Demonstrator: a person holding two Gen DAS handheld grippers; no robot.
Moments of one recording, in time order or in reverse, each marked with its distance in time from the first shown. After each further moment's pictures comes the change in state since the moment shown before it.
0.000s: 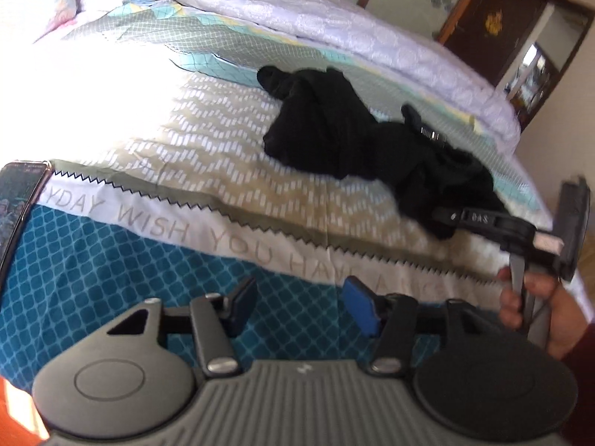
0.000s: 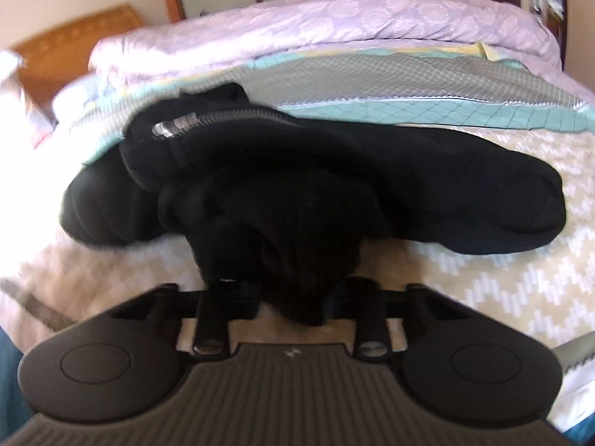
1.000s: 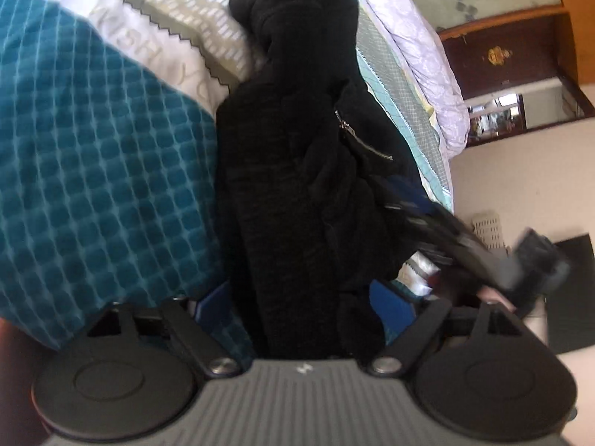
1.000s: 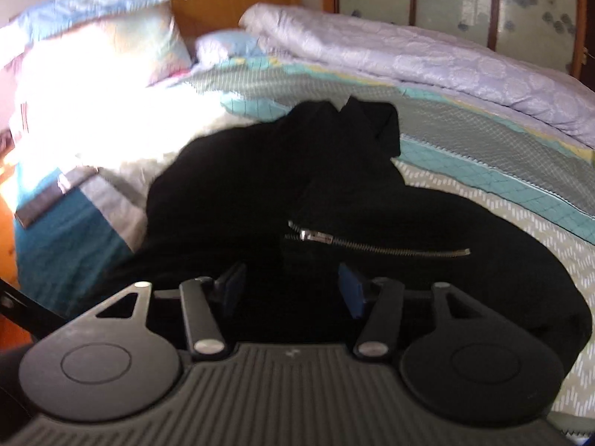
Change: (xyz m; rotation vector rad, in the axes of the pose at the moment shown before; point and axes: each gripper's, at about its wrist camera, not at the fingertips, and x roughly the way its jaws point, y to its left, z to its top) left arm 0.038 0.029 -0.047 -0.390 0.277 -0.343; right arm -0.033 0.046 -0.048 -0.469 0.057 0.215
